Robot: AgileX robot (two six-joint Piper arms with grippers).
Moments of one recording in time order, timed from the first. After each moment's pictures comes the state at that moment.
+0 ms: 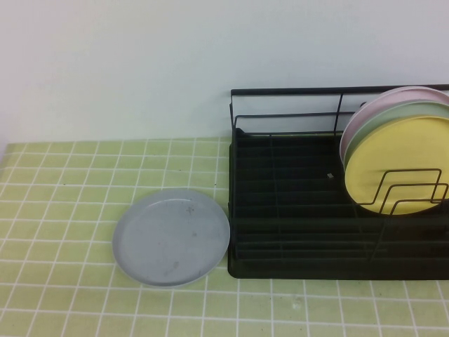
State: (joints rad) right arm -0.01 -0.03 0.04 -0.13 -0.58 -0.16; left arm -0.04 0.00 0.00 -0.24 -0.40 -0.02
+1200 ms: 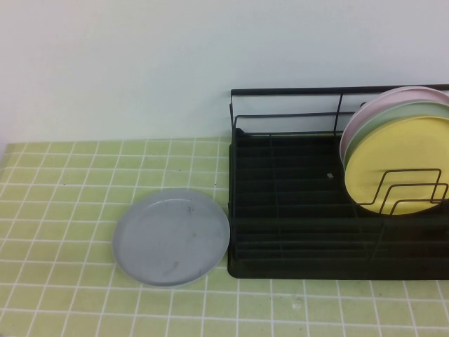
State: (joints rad) right arm -0.01 0.21 -0.18 -0.09 0.14 -0.06; left arm -0.04 0.40 -0.50 -0.07 0.57 -0.05
